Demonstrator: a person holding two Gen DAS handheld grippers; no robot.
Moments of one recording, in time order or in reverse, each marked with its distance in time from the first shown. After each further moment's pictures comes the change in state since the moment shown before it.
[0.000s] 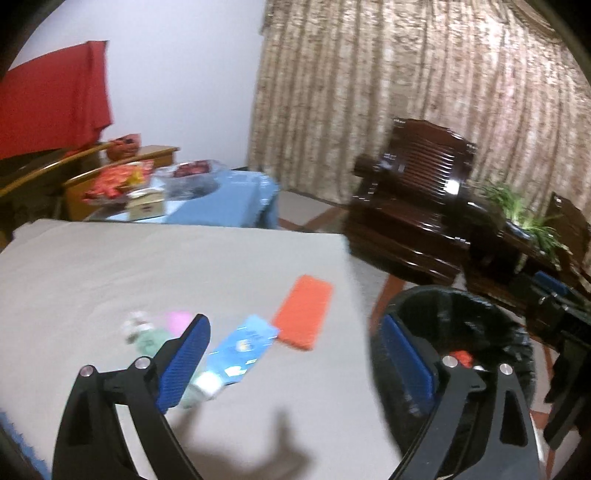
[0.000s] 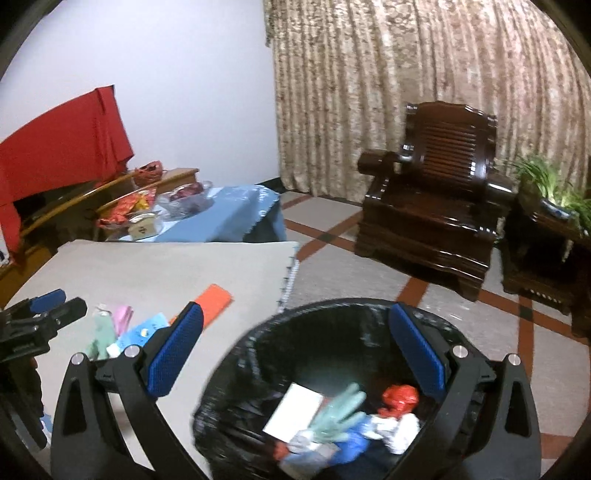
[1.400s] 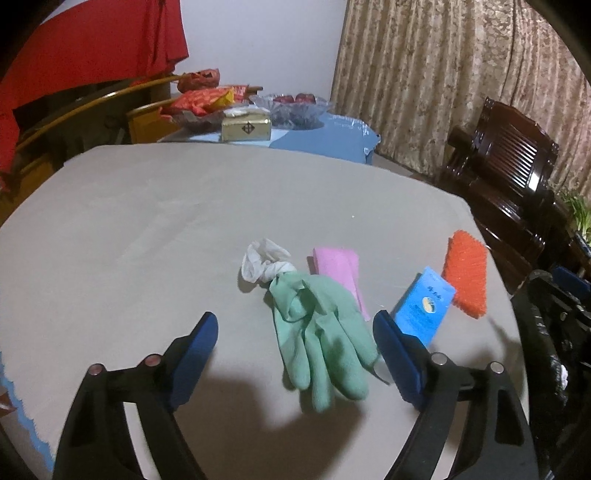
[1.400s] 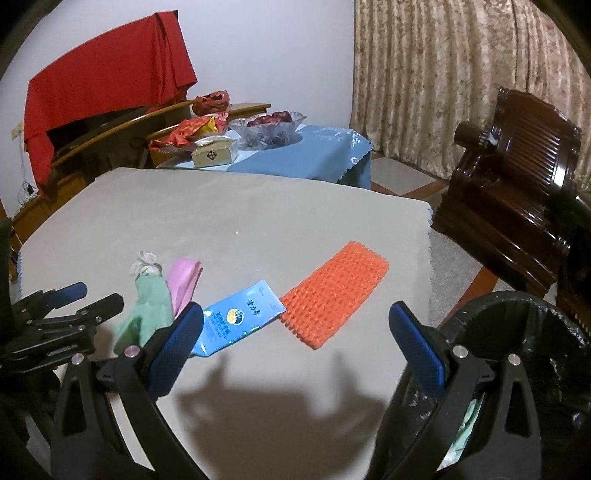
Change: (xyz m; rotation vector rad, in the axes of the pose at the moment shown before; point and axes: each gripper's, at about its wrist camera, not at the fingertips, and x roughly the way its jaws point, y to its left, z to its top) left arm 0.068 0.147 -0.051 -0.148 0.190 0.200; right arm 0.127 0.173 -0.025 -0.150 0.207 0.156
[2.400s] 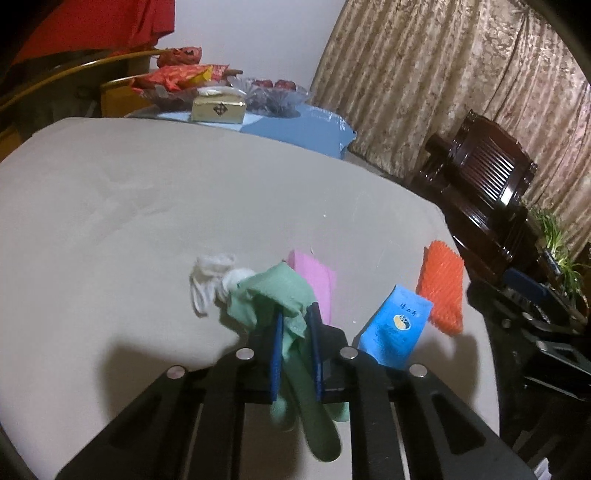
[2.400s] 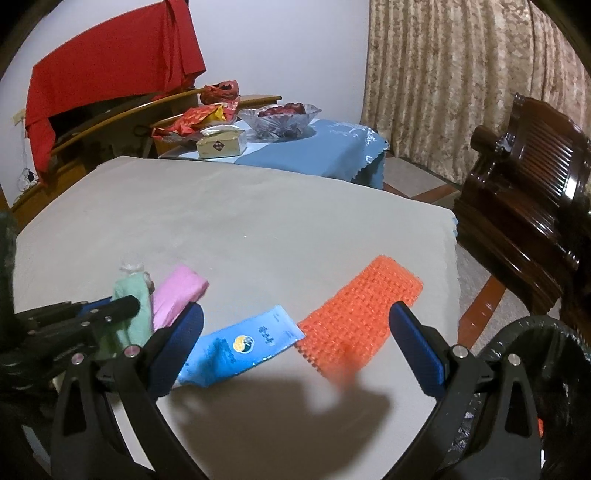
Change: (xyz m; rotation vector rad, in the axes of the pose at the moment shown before) left arm 0.020 0.006 0.012 -0.072 0.026 -0.174; right arm 0.039 0.020 0.019 -0.047 0.009 0.026
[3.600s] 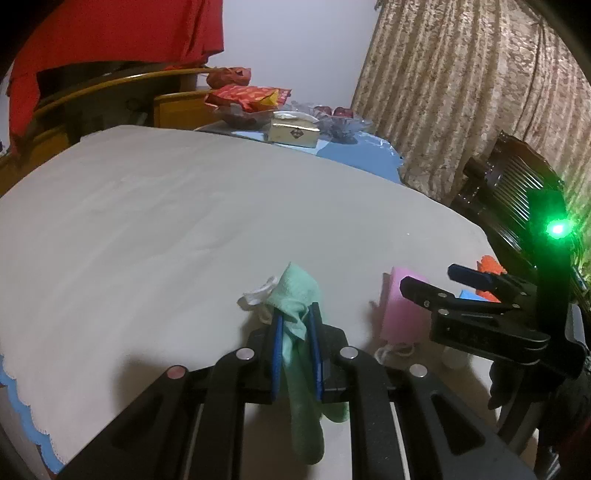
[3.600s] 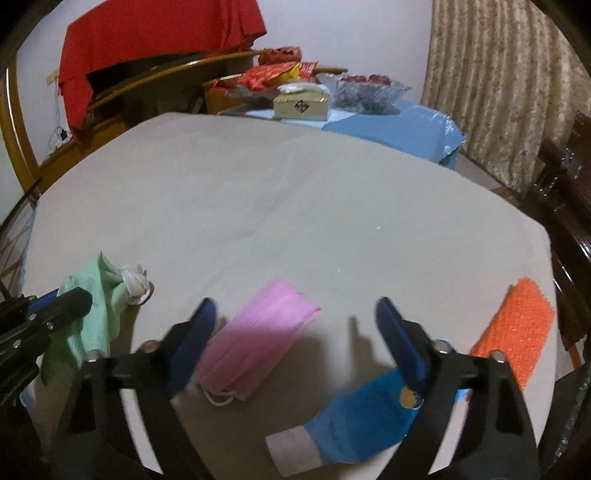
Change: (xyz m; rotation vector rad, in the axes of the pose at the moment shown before) left arm -0.048 0.083 -0.019 -0.036 -0.088 0.144; right arm 0.076 0.112 0.005 -0.127 0.139 0.153
